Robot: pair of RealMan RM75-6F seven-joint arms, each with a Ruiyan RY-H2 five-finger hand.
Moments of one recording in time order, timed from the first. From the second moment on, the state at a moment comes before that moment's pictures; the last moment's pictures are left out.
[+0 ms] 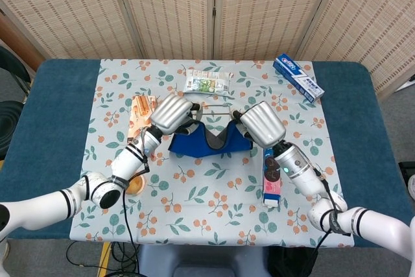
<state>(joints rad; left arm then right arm) -1.08 -1.50 -0.37 -1.33 1.19 0.80 0.03 0.77 -1.44 0.27 -1.38 -1.51 1.12 -0.24</state>
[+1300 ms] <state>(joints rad) -1.23 -1.59 -0.43 -1.02 0.91 0.71 0.12 0.97 -1.58 0.33 -1.01 -1.36 0.99 -0.15</state>
